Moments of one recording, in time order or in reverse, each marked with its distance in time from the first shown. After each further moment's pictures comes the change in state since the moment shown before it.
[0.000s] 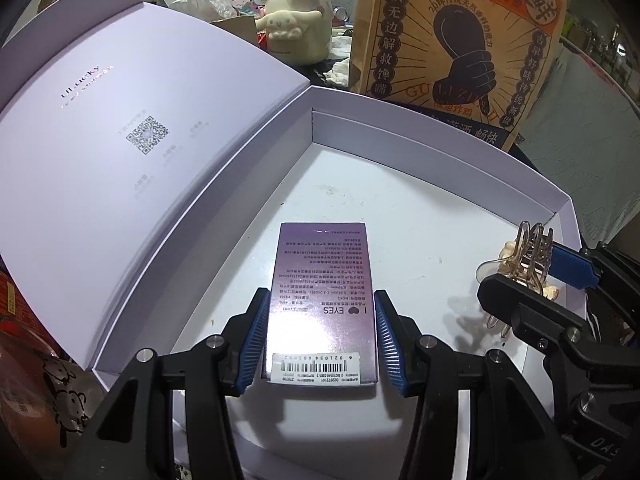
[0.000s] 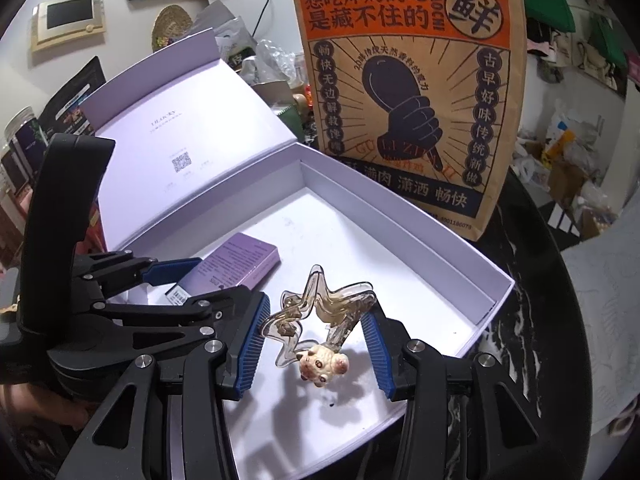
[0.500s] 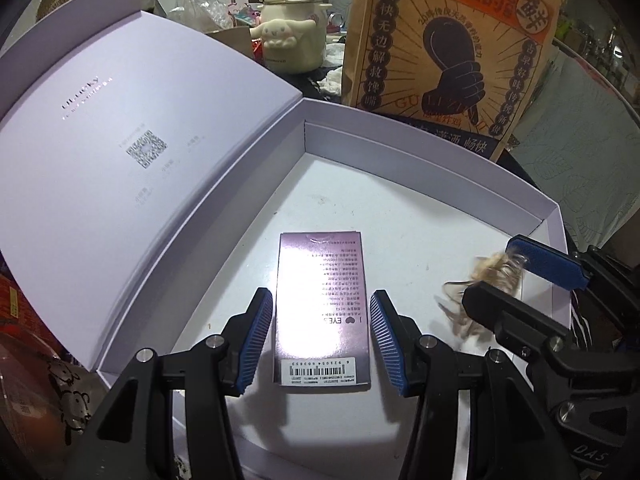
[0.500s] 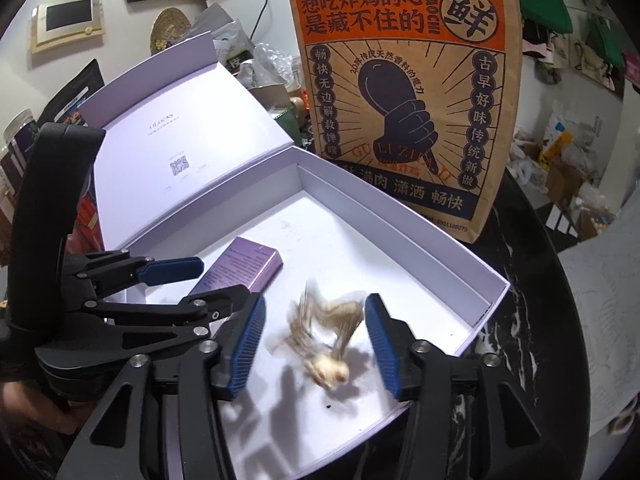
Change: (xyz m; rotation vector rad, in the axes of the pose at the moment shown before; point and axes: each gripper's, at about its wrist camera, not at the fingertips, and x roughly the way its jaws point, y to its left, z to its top) left arm -0.010 -0.010 -0.004 0.005 -0.022 -0.011; right arm -0.002 0.000 0.000 0.010 -0.014 -0.005
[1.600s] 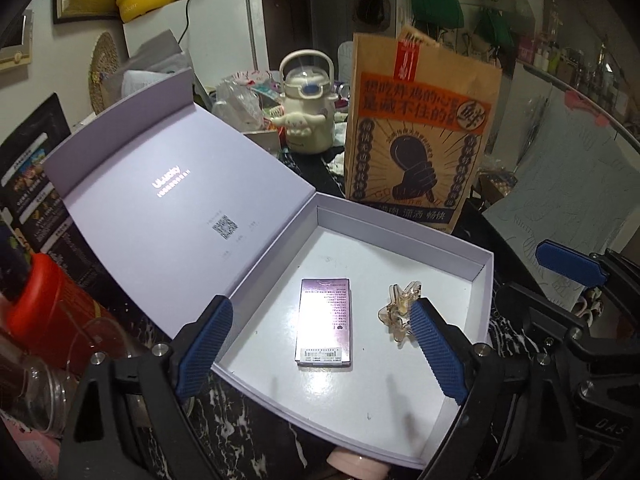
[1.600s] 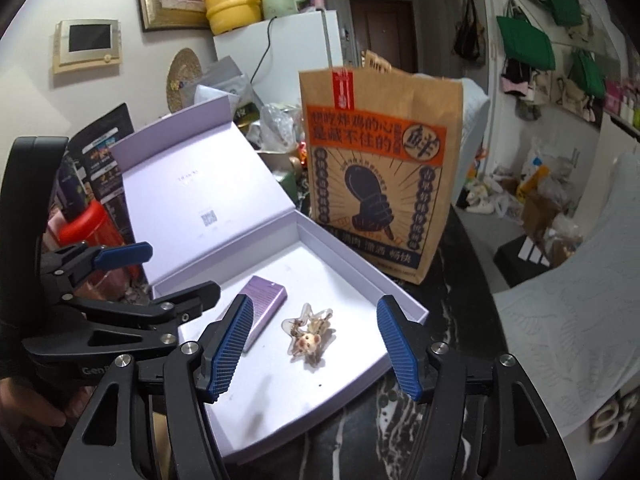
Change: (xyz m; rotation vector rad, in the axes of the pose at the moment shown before) left arm -0.107 -0.004 0.007 -0.011 -0.199 0.062; right arm -0.094 0.019 0.018 -0.039 -0.118 -0.076
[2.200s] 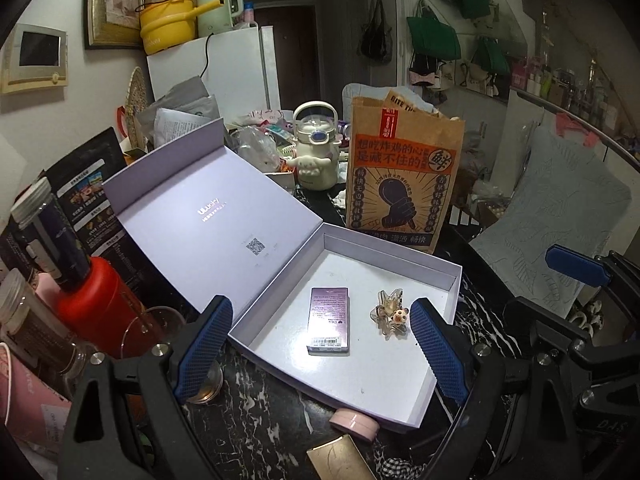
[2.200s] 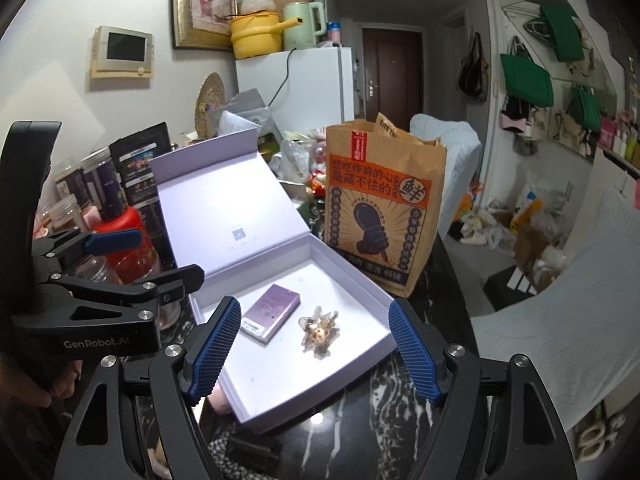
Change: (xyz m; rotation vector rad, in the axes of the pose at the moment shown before) left arm -0.079 -0.001 -0.014 -0.005 -0.125 0.027; right arm -0.074 0.022 -0.009 -0.069 -0.094 -0.011
